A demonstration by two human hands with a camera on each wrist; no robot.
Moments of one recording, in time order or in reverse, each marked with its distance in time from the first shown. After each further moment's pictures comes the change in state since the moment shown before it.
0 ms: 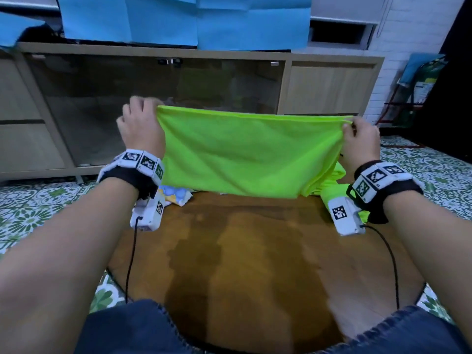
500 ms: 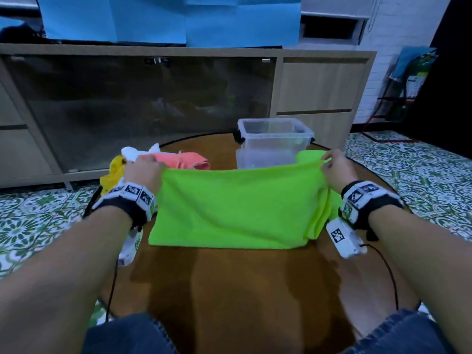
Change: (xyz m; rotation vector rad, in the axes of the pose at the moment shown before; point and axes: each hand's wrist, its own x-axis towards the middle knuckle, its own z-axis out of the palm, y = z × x) left_hand -0.033 -0.029 0.056 0.497 -0.557 0.275; right_hand -0.024 0.038 0.033 -0.036 -0.361 0.247
